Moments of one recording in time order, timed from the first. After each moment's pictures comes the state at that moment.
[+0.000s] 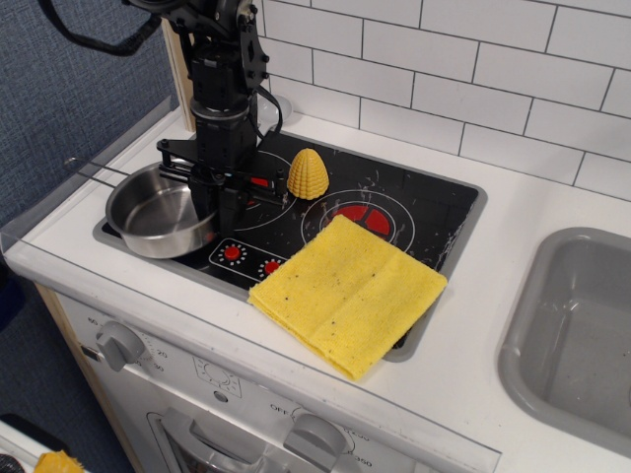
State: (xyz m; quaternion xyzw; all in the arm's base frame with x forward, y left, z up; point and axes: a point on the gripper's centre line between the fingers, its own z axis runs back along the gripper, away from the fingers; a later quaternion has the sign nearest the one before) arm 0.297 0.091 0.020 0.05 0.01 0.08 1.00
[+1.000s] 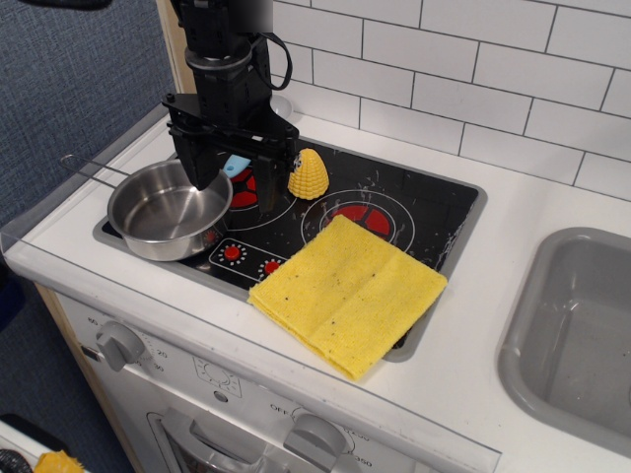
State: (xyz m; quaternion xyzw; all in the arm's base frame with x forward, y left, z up) arm 0.292 0.070 0.069 0.02 -0.04 0.01 1.00
